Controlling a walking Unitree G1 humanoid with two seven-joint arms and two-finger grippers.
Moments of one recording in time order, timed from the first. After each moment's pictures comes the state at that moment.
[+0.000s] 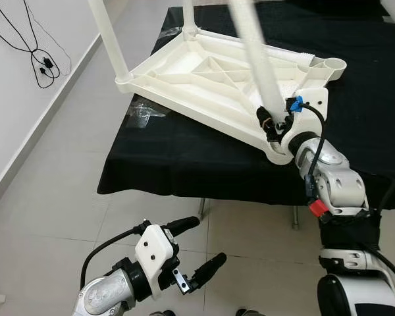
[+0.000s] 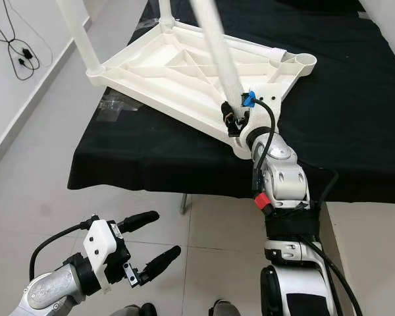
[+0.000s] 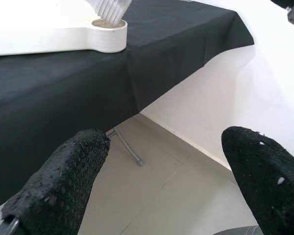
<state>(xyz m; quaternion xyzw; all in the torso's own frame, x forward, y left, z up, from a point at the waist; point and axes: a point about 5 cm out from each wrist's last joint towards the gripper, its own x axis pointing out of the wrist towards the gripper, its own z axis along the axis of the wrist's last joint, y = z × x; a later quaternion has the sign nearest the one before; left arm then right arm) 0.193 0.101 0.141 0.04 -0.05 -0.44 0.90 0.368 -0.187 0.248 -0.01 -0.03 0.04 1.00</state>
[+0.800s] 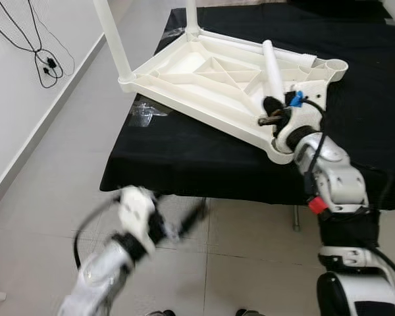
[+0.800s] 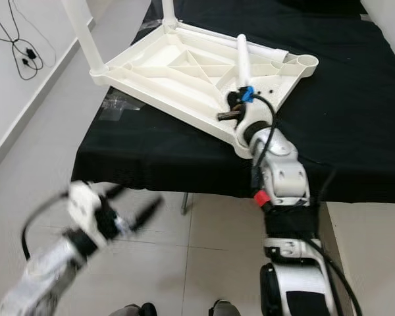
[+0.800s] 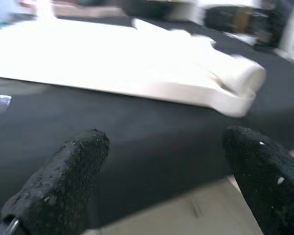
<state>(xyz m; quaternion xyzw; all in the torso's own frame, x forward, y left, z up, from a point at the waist) 0.245 0.129 0.179 -0.06 -0.10 -0.23 0.97 0.362 -0.165 0.260 0.02 -0.08 0.13 0.99</state>
